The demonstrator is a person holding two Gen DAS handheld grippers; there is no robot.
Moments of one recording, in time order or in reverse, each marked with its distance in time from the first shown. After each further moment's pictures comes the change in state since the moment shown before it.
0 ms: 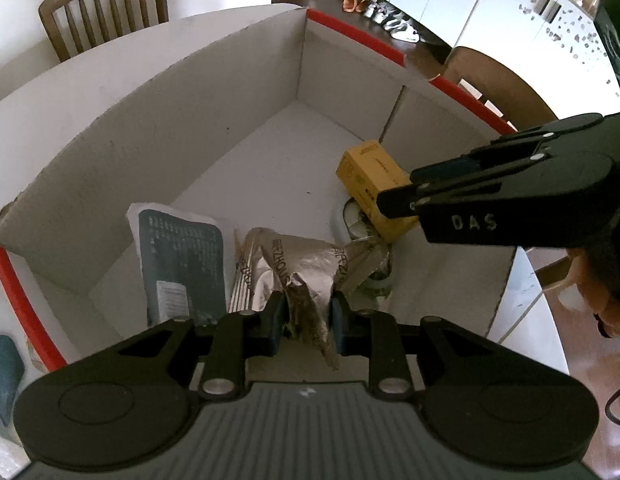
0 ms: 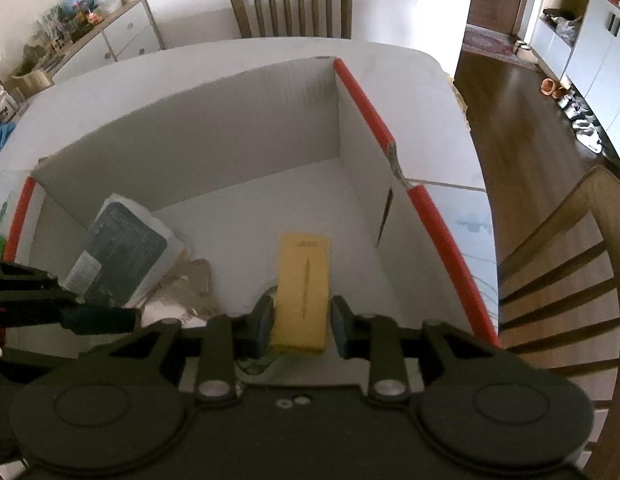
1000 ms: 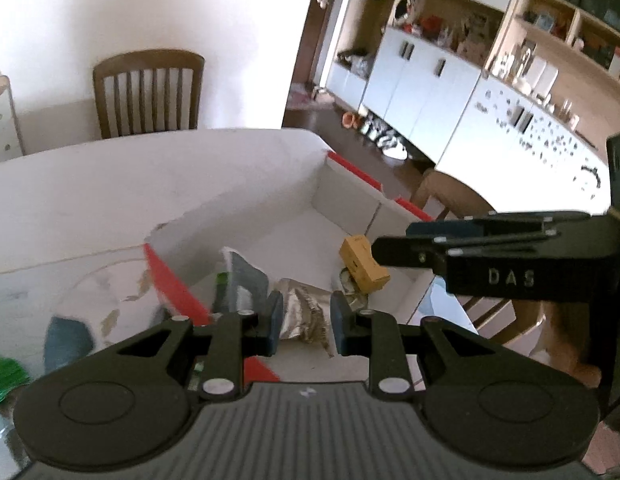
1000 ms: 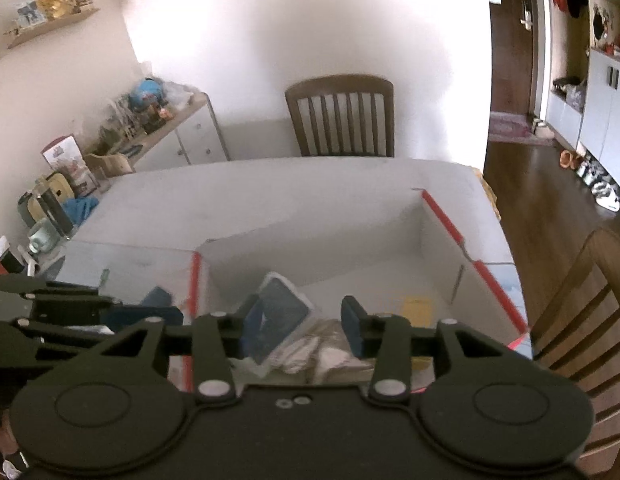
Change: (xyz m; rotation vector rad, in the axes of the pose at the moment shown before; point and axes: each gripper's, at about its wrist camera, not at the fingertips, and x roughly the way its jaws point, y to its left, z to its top) left arm -0.156 0.030 -0.068 -0.095 -0.370 -0.047; right arm -0.125 0.090 -0.033 -0.002 -0.343 0.116
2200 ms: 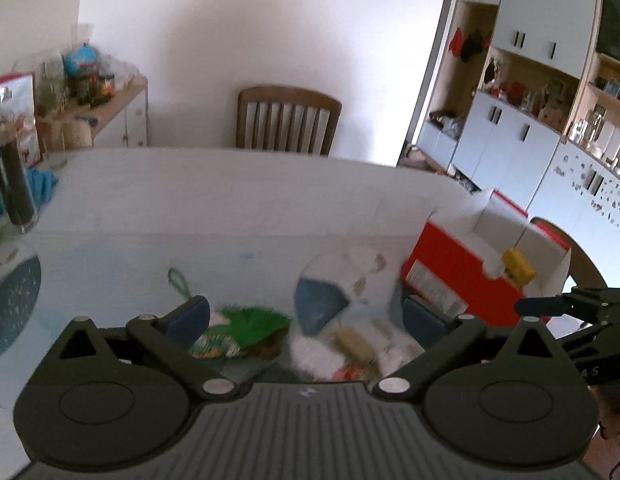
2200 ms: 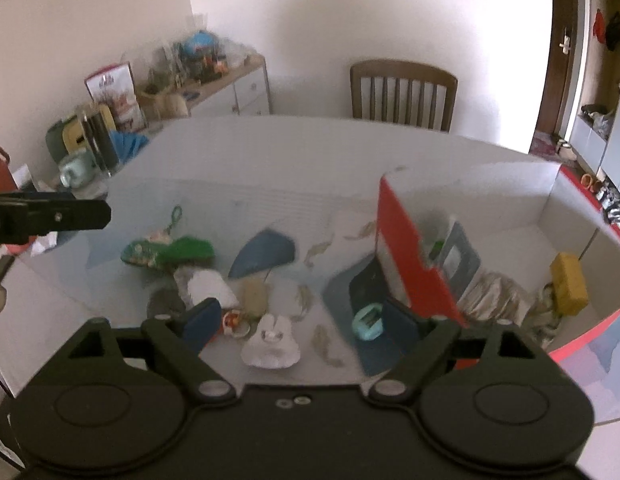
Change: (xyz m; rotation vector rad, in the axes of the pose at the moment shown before) left arm -0.128 0.203 -0.101 -0.123 -0.151 0.206; right arm 0.055 0.185 -0.073 -0.123 0.062 -0.027
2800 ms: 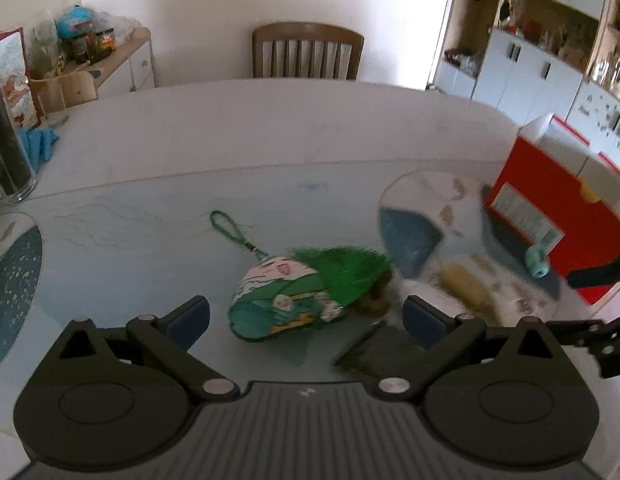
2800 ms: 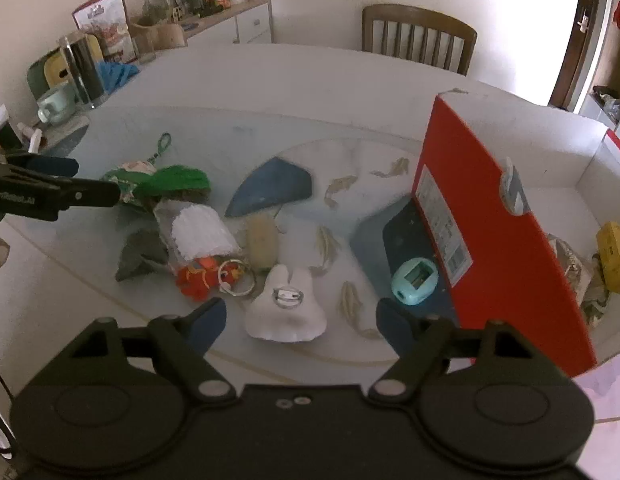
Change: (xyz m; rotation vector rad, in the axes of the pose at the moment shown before) left arm 0.075 0.071 -0.026 0.081 0.165 0.063; right arm 0.068 0.020 -0.016 -0.044 0.162 -0.030
